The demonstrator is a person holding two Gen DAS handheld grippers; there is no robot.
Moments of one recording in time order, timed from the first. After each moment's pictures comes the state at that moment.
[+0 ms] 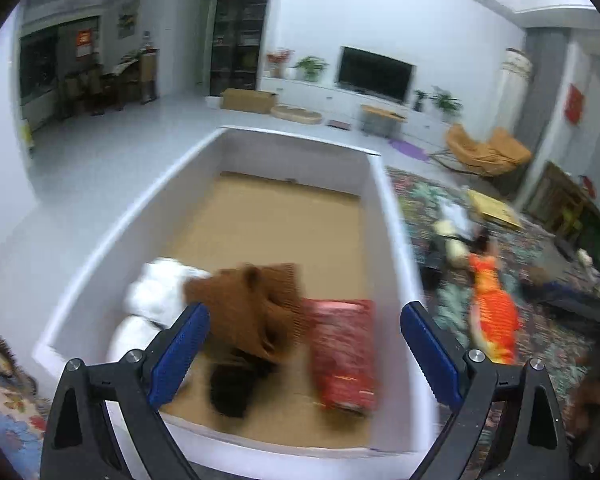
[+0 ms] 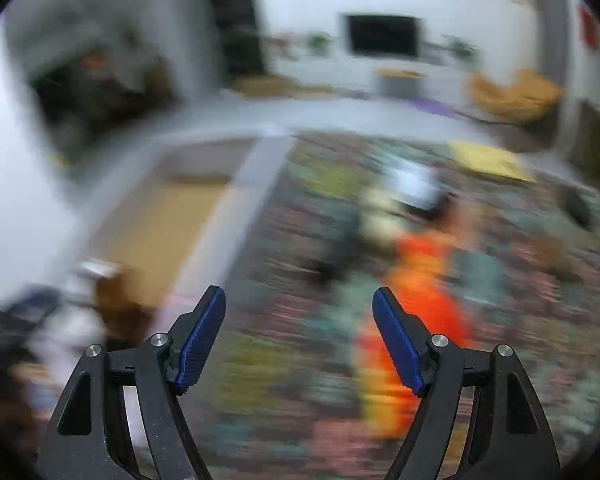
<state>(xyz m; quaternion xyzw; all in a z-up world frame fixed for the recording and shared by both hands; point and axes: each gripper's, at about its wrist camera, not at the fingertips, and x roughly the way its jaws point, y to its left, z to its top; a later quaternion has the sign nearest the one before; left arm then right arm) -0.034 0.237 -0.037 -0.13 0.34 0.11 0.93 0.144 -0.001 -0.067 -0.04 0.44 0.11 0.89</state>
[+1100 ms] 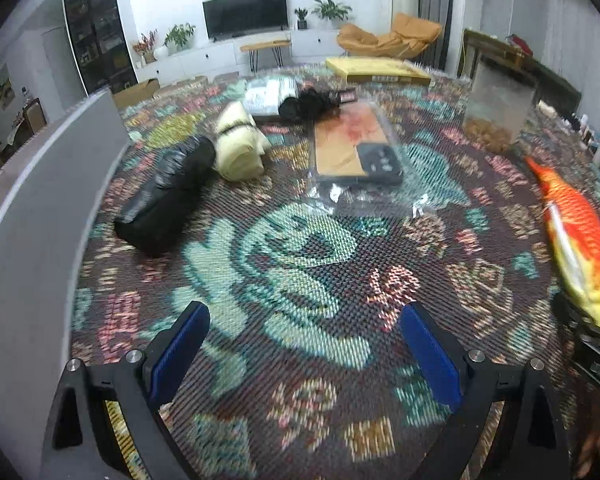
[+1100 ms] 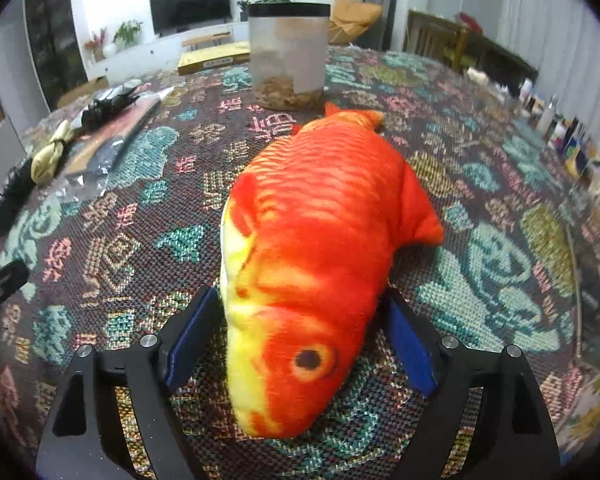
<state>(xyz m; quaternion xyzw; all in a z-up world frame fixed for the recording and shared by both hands) 0.144 -0.012 -0.169 0.03 0.45 -0.02 0.89 0.116 -0.240 -0.174 0.04 0.43 -0.11 0.89</state>
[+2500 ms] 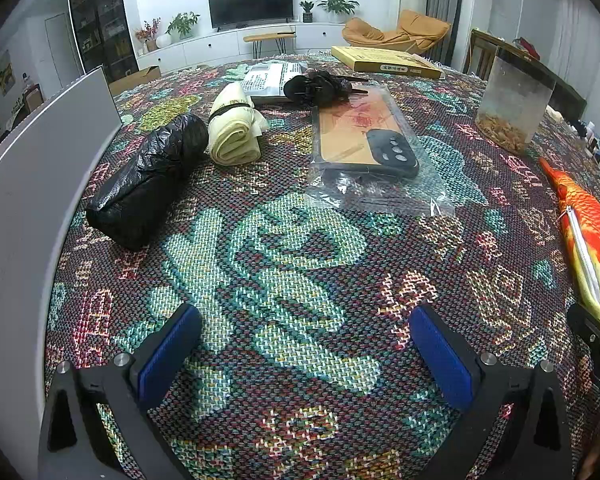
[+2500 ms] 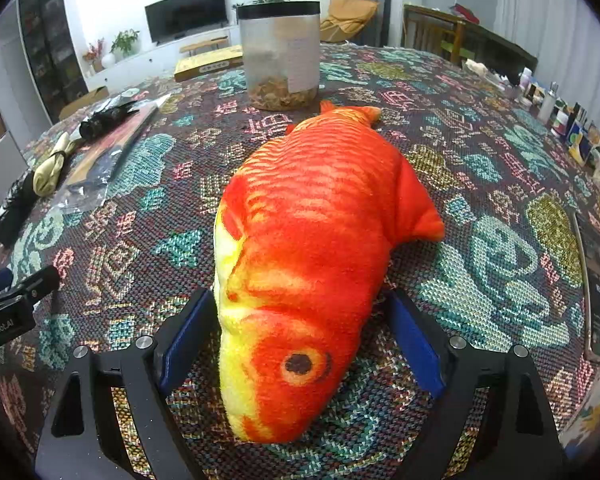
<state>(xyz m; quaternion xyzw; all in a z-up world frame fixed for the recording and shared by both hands) 0.160 -0.011 -0.190 0.01 0.45 -0.02 0.89 0.118 -0.240 -0.168 0.06 0.43 -0.11 0.89</state>
